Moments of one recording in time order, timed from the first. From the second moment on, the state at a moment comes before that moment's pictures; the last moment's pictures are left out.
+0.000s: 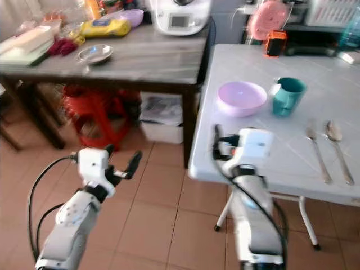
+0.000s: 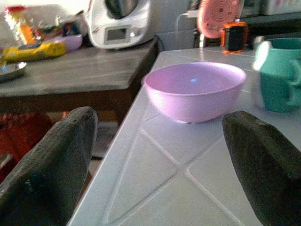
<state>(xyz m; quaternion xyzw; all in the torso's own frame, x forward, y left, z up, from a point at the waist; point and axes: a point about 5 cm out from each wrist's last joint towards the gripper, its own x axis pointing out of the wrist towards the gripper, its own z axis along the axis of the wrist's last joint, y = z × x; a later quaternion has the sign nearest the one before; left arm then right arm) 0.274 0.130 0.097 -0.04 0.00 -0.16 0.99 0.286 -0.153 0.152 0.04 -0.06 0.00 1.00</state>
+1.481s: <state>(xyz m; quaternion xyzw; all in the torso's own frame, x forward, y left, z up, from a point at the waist) 0.265 0.127 0.091 -0.02 0.01 -0.21 0.98 0.290 -0.153 0.156 0.03 -0.06 0.01 1.00</state>
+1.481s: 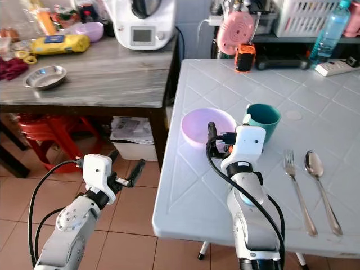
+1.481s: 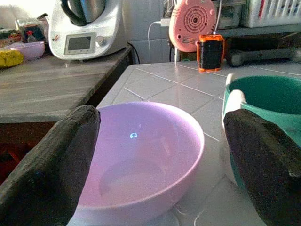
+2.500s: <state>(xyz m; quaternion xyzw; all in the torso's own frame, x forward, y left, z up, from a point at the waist) 0.254 0.126 0.101 -0.03 0.02 -0.33 0.94 0.295 -0.148 0.161 0.23 0.02 -0.01 0.97</state>
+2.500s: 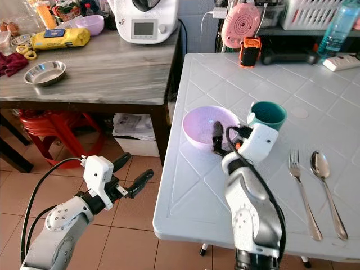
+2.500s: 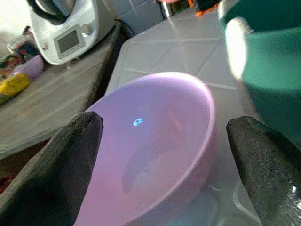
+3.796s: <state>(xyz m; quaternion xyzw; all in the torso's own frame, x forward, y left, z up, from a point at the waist) 0.246 0.122 0.095 -0.02 0.04 -0.36 0.93 0.295 -0.153 0.152 0.42 0.08 0.01 0.90</state>
